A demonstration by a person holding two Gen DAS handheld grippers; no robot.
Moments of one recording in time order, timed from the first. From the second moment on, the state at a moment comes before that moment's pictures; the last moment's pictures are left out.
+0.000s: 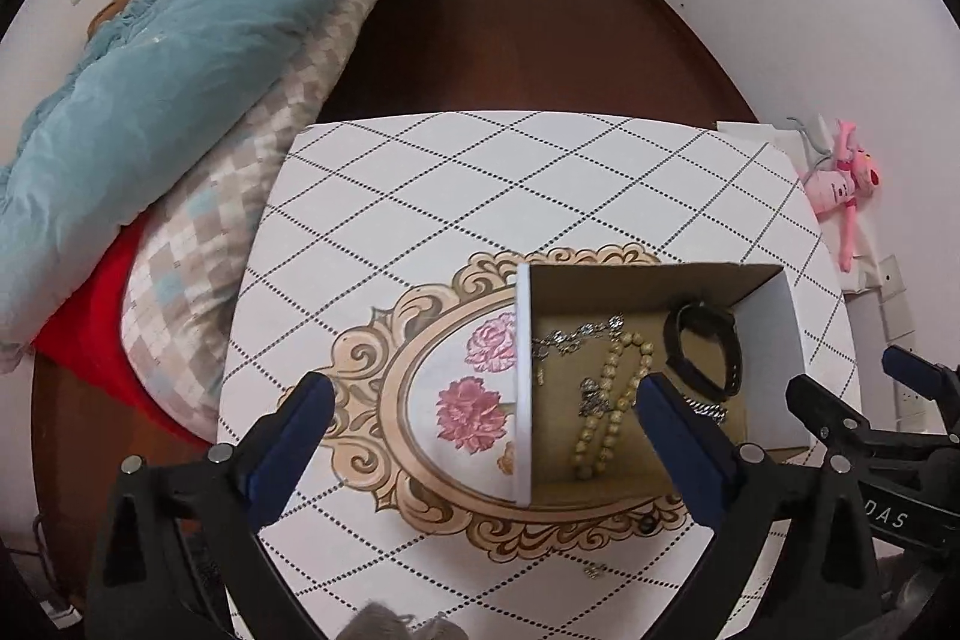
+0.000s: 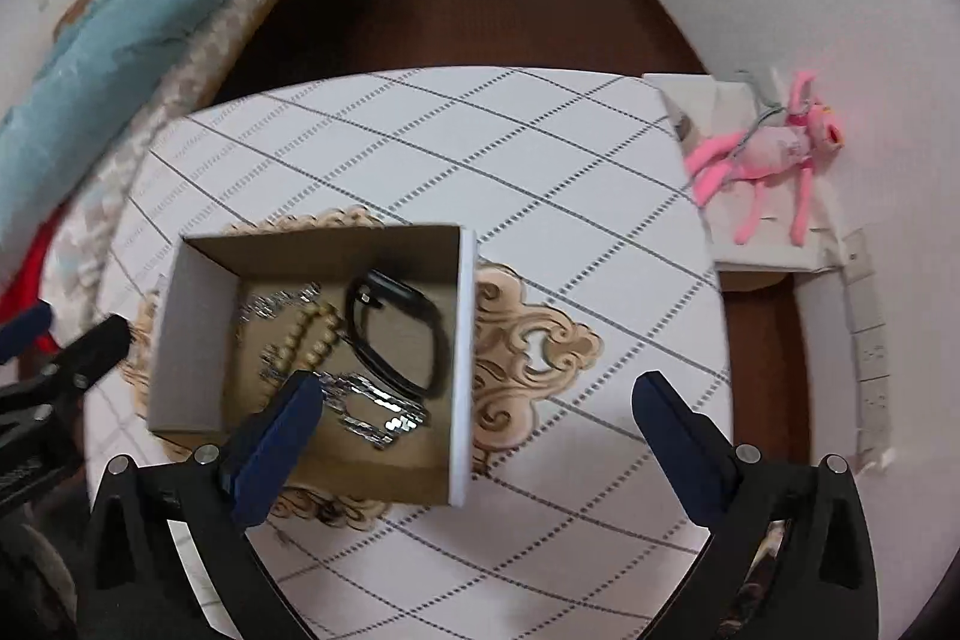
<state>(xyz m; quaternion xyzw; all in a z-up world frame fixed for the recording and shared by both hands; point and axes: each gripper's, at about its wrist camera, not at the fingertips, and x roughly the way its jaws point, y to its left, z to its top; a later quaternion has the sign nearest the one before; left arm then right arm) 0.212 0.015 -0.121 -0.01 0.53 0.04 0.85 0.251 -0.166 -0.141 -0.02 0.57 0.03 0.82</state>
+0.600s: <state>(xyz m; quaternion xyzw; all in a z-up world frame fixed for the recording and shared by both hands) 0.154 0.023 -0.076 -0.01 0.49 0.04 0.87 0.192 -0.162 -0.074 -0.02 0.50 0.02 0.86</state>
